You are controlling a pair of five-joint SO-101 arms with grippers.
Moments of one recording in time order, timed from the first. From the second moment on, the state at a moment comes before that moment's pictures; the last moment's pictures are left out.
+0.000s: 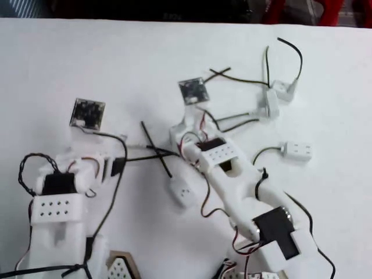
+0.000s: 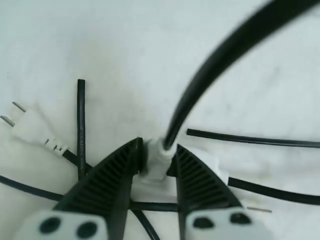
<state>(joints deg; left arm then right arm) -10.2 -53.1 64.2 56.7 -12.9 -26.6 -2.4 43.2 17.8 -3.8</state>
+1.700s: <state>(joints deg) -10.2 -53.5 66.6 52.0 -12.9 -27.1 -8.6 51.8 5.8 21.2</state>
